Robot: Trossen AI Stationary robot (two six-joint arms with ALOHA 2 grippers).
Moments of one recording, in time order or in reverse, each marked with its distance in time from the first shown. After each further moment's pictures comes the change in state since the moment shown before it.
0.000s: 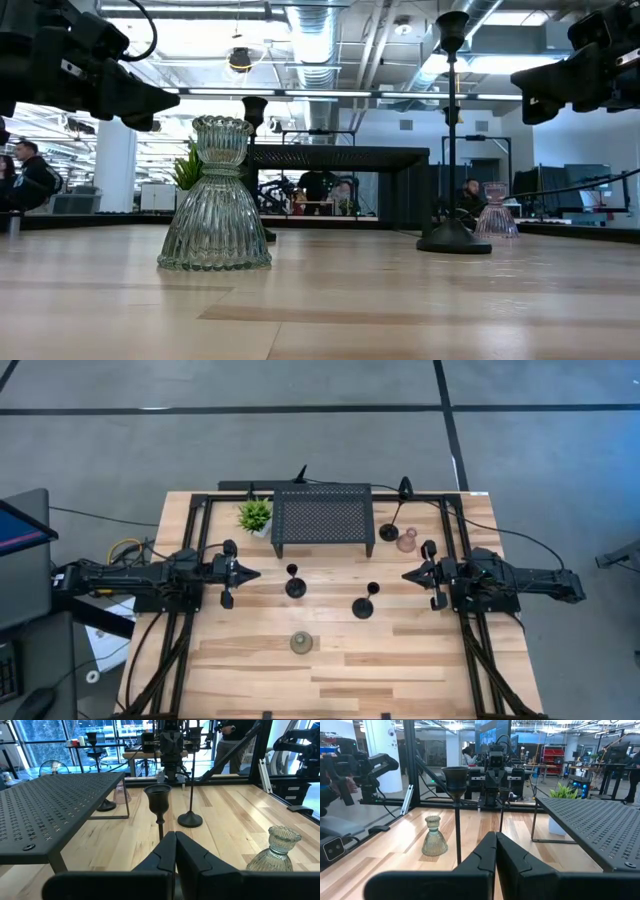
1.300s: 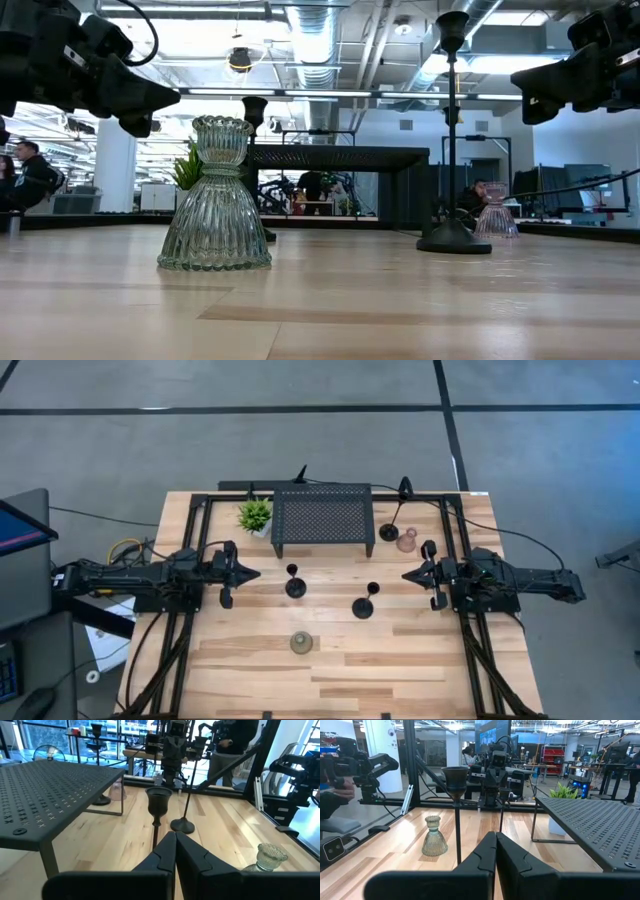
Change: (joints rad) left arm 0.000 0.000 0.000 0.015 0.000 -0.152; right arm 0.000 0.000 0.000 0.000 0.000 -0.001
